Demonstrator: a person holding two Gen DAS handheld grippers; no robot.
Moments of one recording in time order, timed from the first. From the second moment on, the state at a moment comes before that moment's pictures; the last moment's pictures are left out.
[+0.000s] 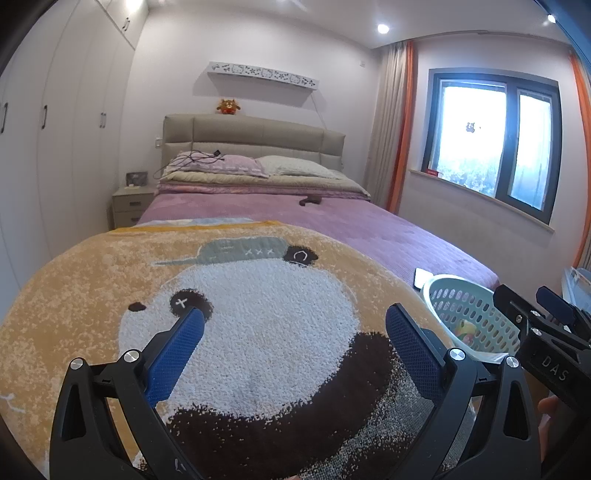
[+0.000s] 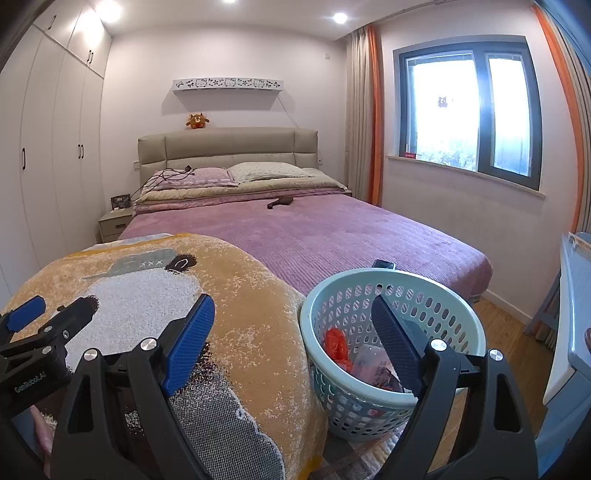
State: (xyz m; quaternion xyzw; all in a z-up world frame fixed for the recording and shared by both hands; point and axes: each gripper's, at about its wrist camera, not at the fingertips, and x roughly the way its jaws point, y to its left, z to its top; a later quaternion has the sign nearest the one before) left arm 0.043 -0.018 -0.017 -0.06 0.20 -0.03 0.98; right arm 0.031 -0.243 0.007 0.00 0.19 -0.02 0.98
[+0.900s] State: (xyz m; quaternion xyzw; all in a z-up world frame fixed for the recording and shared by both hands) left arm 0.031 0.001 0.035 0.03 0.16 0.05 0.99; right arm 0.042 -0.213 0.027 -0.01 0.17 -0.02 0.98
